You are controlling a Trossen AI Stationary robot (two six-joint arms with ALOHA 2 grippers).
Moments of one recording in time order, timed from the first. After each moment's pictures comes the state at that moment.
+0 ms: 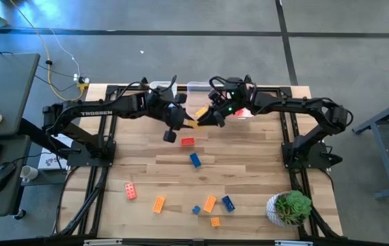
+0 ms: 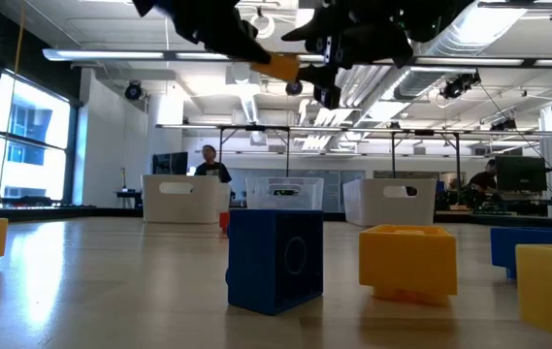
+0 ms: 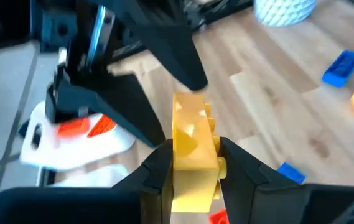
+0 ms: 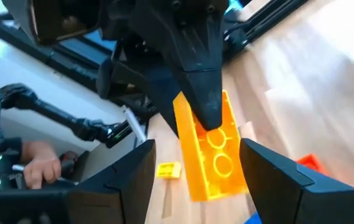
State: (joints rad) left arm 0.37 1.42 1.15 -0.33 0.23 0.53; right arm -0.39 1.55 1.09 0.07 -0.73 0.56
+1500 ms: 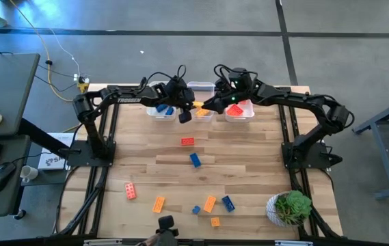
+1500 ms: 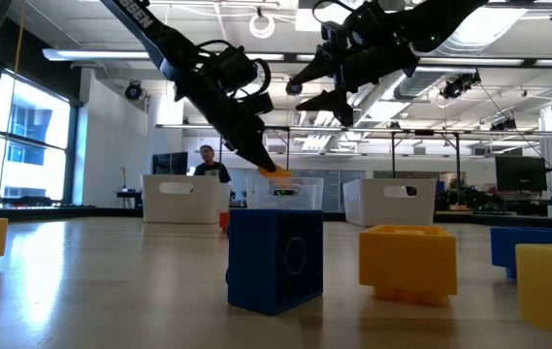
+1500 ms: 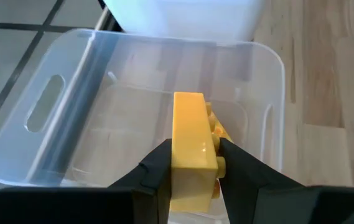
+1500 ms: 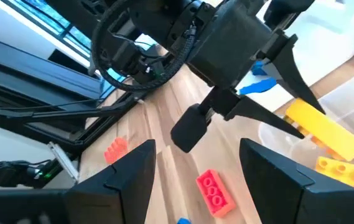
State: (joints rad) left arm 0.64 1.80 1.15 -0.11 0.12 0.34; right arm -0.54 1.55 1.09 -0.02 -0.57 0.46
